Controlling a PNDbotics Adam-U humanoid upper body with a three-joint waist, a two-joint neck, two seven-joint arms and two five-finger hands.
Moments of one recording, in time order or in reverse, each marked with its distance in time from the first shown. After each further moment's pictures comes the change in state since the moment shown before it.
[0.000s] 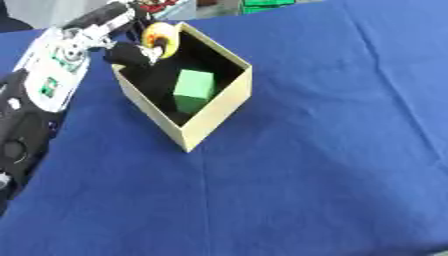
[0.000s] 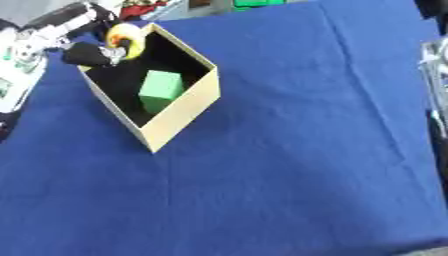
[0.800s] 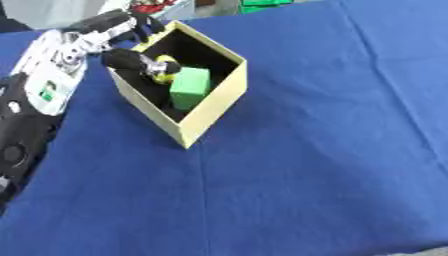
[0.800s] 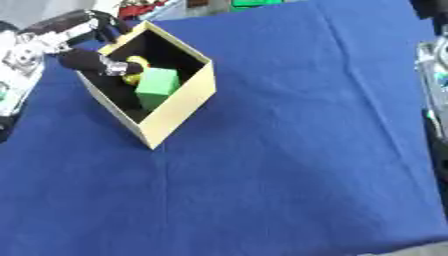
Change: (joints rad) left arm 0.008 0.000 0.022 -0.023 -0.089 -0.015 0.015; right arm 0.000 0.007 0.000 0.000 0.000 0.000 0.000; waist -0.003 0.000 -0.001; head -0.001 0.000
